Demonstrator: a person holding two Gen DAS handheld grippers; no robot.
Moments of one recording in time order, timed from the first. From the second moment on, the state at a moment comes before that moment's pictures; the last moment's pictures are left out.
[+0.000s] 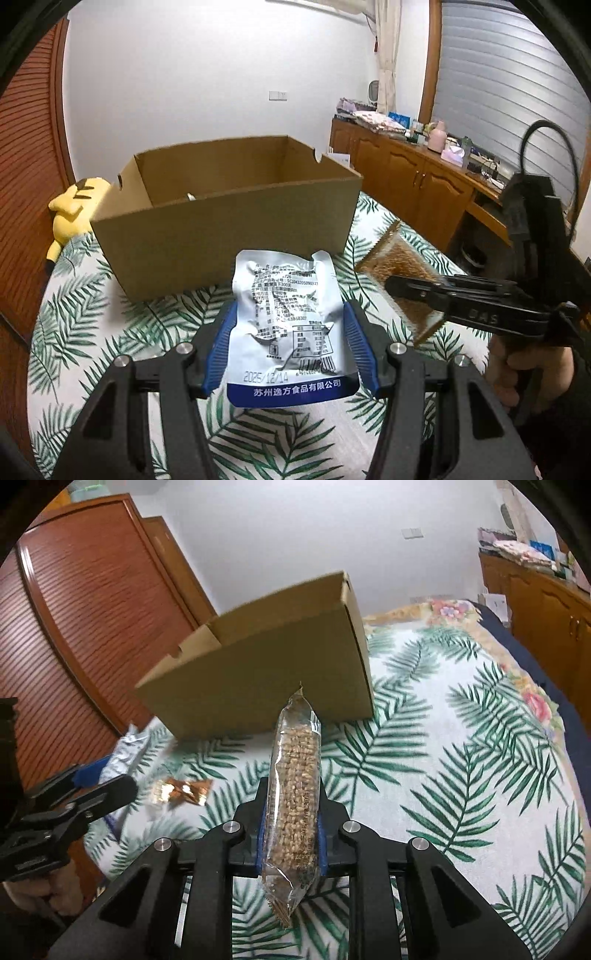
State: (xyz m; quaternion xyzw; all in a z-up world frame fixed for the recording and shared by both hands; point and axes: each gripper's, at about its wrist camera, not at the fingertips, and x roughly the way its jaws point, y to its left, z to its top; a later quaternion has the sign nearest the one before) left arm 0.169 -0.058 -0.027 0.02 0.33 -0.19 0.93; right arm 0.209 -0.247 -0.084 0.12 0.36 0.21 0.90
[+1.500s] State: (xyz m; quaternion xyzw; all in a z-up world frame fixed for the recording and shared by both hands) left arm 0.341 -0.019 0.037 0.00 0.27 -0.17 0.95; right arm 0.327 -0.198 0.028 0.05 0.28 0.26 0.92
